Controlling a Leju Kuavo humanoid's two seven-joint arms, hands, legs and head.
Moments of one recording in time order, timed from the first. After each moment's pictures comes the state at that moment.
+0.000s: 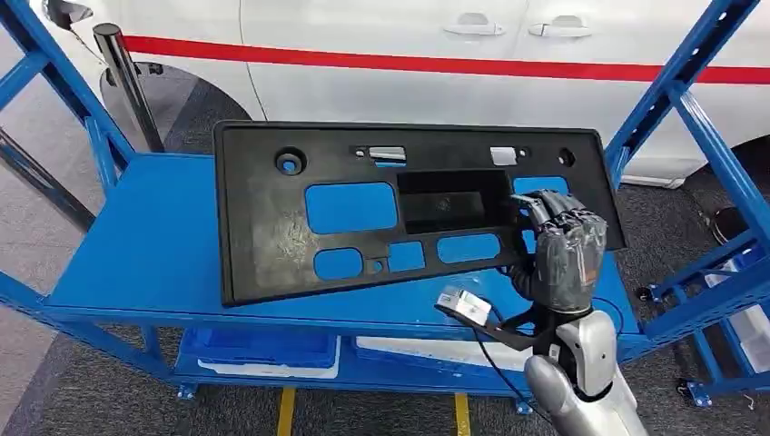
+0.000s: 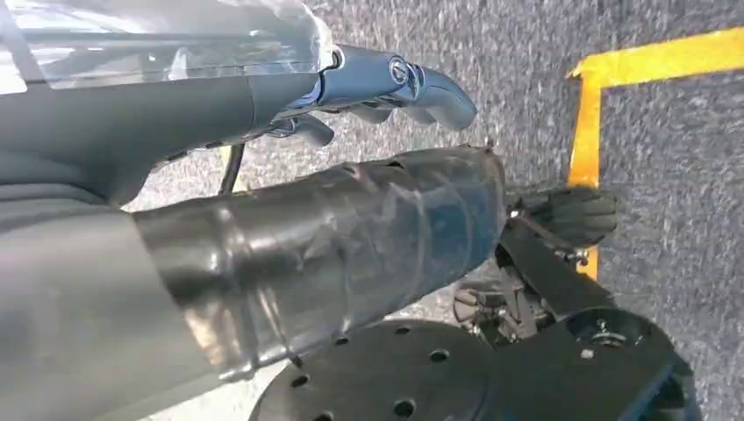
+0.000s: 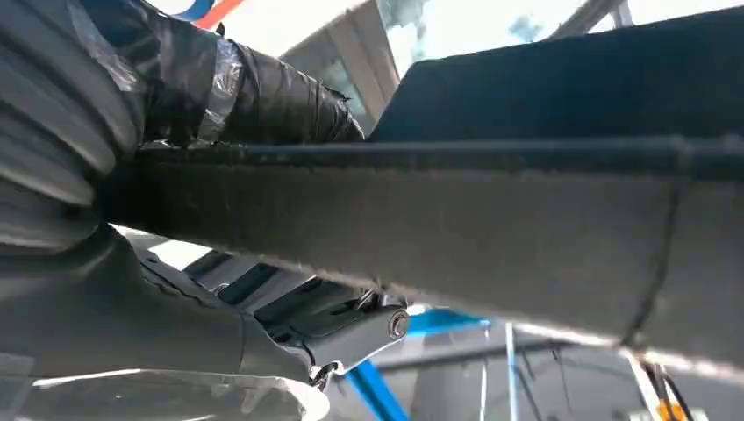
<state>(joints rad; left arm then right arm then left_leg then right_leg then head) 0.08 -0.12 0.60 -0.26 -0.76 -0.14 -0.07 -0.09 -0.19 0.18 -1.80 1.33 -0.69 -0.31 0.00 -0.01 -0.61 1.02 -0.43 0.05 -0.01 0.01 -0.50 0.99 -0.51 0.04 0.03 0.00</state>
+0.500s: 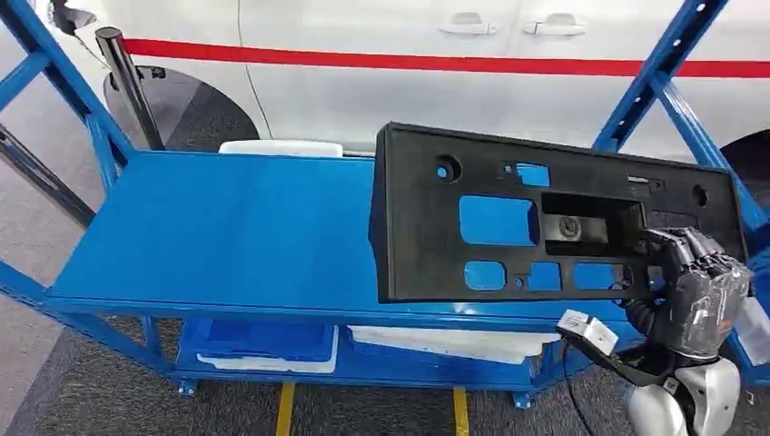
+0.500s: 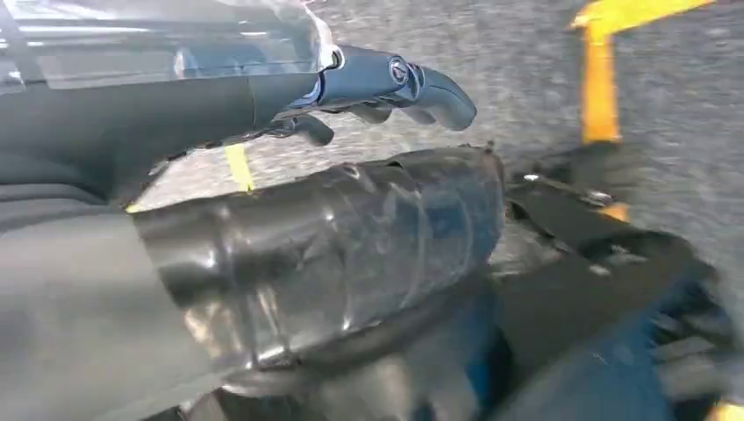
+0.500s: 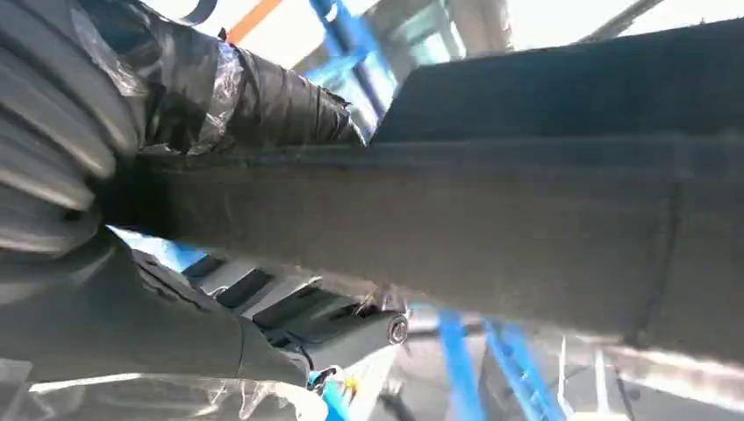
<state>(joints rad) 0.06 -0.22 0.60 -0.29 -0.89 -0.11 -0.05 0.14 -0.18 -0.30 -1.84 0.98 -0.69 -0.68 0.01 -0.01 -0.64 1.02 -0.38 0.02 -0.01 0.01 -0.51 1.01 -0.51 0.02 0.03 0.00</state>
